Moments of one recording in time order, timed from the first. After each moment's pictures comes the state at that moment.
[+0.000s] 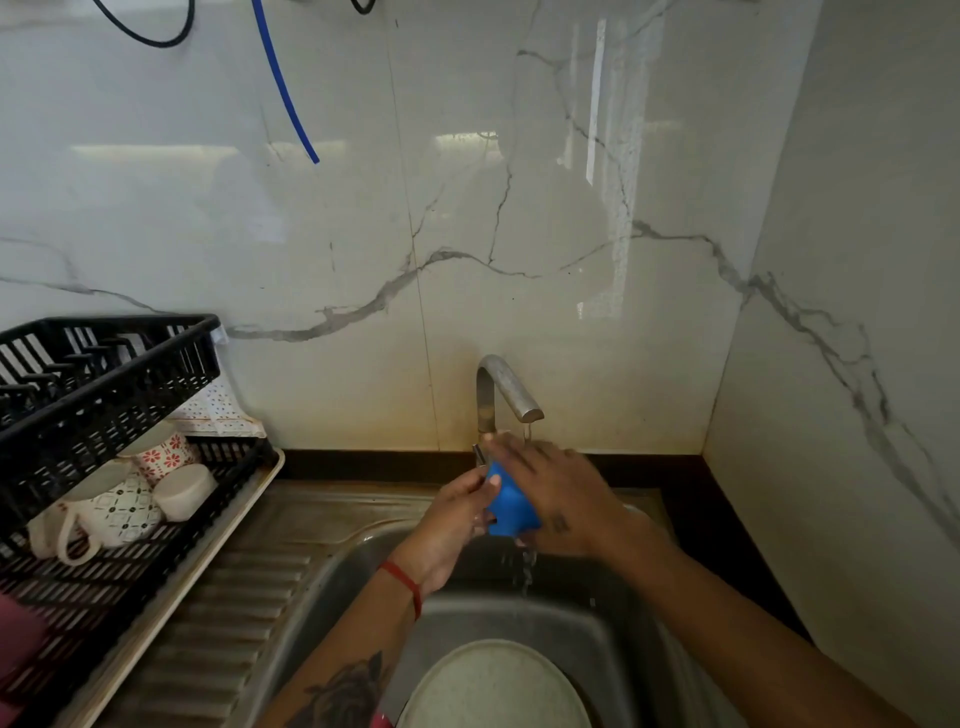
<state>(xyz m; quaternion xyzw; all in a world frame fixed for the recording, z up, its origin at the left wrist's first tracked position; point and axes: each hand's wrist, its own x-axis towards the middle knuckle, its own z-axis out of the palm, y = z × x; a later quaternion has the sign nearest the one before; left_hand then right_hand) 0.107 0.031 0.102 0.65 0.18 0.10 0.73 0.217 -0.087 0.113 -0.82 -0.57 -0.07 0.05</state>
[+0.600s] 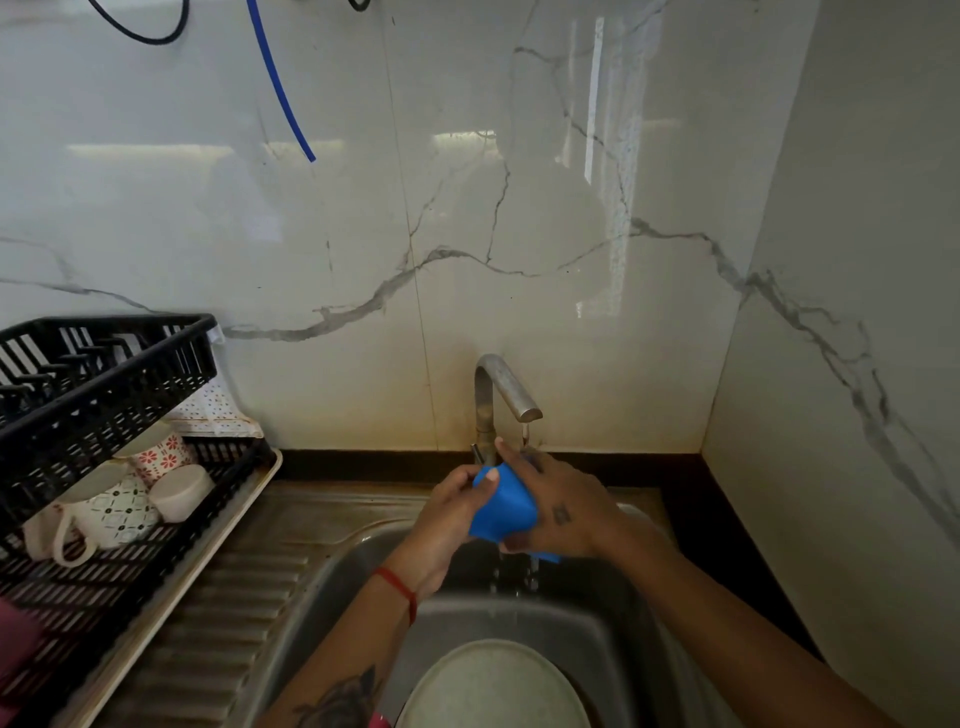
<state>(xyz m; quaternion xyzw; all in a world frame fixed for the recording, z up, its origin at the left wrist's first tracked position) 0.104 0.029 0.107 0.66 0.21 0.13 0.70 0.214 -0.092 0.122 -0.84 -0.52 0.06 0.12</state>
